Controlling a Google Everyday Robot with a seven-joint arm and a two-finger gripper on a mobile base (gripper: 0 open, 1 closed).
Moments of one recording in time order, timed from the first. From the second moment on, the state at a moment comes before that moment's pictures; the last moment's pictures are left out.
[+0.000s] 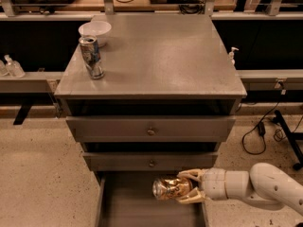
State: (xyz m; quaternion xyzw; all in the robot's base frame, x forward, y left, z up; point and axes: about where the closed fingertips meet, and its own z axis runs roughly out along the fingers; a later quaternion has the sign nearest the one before) arm 0.446 -0.118 0.545 -0.58 0.62 0.25 0.45
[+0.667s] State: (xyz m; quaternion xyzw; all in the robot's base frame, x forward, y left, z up) arm 0.452 -0.131 0.568 -0.59 0.63 0.22 0.45
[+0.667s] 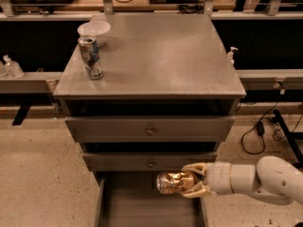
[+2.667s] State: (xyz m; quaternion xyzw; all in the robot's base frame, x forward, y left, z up) arm 0.644 -0.200 0.901 -0.61 0.67 0.06 0.42
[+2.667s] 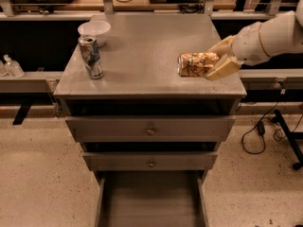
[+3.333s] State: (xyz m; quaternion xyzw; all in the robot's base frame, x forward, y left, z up) arm 0.731 -0.190 0.877 -0.57 0.69 0.08 0.43
